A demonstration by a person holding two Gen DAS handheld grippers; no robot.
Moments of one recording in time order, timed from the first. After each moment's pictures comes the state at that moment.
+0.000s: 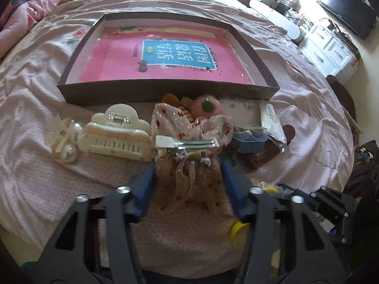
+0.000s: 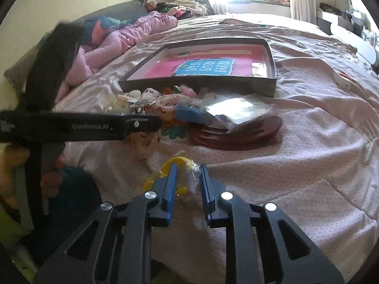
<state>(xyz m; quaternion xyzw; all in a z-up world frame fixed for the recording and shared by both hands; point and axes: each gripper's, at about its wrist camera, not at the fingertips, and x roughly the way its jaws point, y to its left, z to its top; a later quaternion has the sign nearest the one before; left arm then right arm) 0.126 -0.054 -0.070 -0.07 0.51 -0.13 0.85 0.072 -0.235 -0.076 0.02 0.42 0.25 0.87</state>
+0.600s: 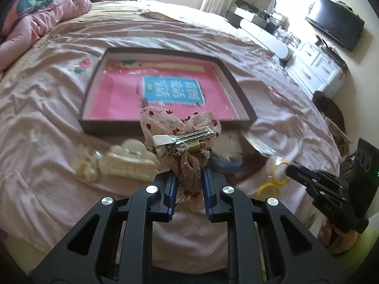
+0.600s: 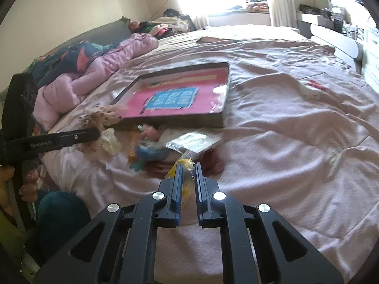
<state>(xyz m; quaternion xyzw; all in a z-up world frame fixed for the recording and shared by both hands) 0.118 -0.038 -0.018 -0.09 0.44 -0.14 0.88 0.089 -0.297 -0.042 0.05 0.38 0.20 0.90</state>
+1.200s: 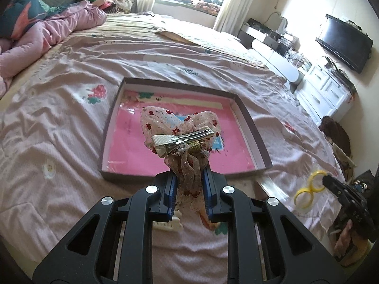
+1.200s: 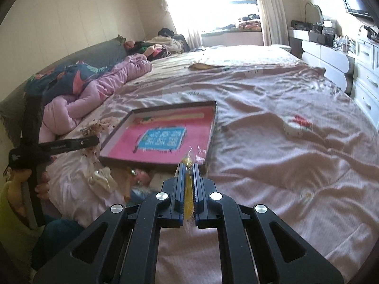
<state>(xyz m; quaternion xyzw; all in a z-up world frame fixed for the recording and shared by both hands) 0.163 -0.012 0.009 -0.11 0.40 -0.11 0.90 0.112 -0.314 0.014 0.06 0.33 0.18 0.93</state>
